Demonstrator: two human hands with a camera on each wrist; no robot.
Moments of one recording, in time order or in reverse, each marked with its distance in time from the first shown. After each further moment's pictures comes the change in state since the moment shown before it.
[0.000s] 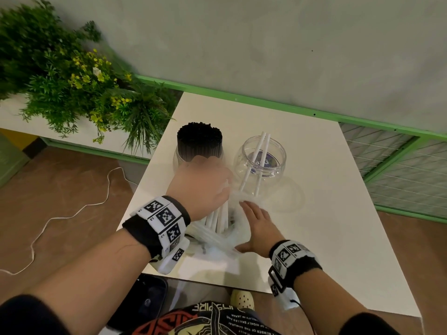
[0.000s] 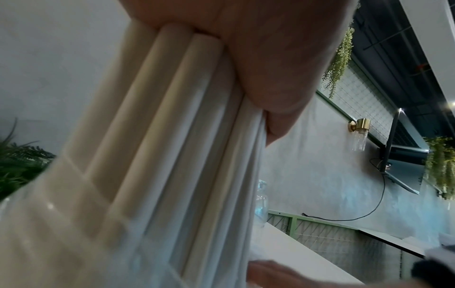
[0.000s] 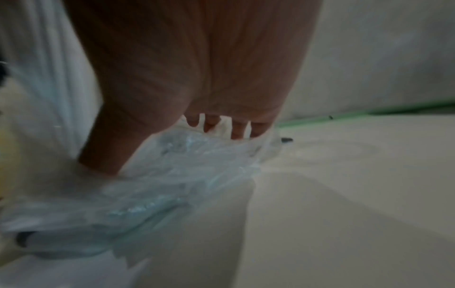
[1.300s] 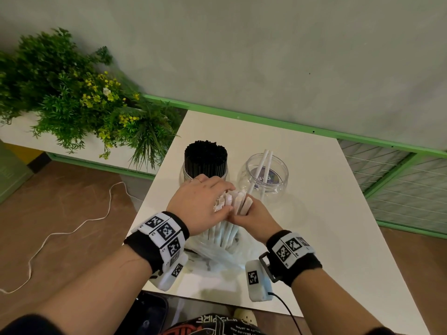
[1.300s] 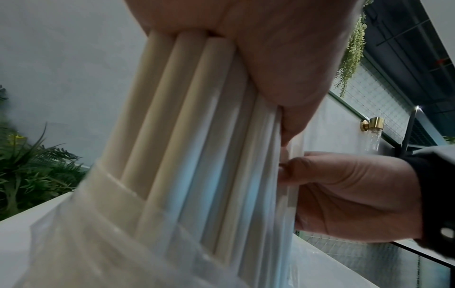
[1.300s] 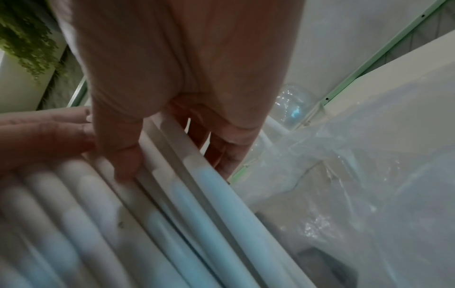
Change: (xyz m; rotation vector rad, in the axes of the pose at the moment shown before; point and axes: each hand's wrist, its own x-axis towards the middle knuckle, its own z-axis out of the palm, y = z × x) left_hand -0.005 -0.014 -0.003 -0.095 -0.009 0.005; right_hand 0.015 -0.068 -0.062 0.992 0.180 -0.219
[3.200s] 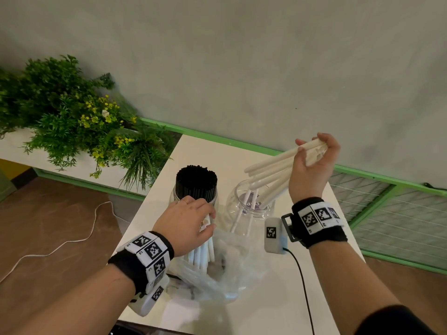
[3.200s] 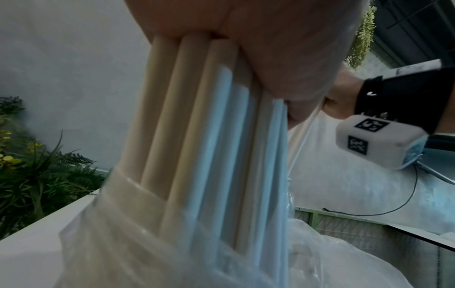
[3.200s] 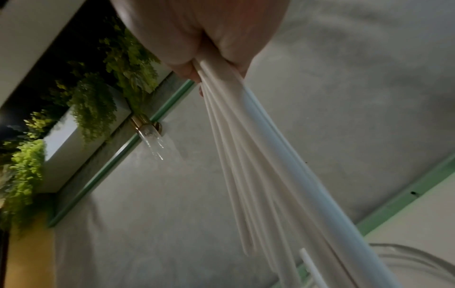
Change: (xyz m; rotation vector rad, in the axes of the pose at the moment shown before) left_hand 0.002 -0.005 -0.001 -0.023 -0.008 -0.018; right_hand 0.036 -0.126 -0.092 -0.088 0.905 -0.644
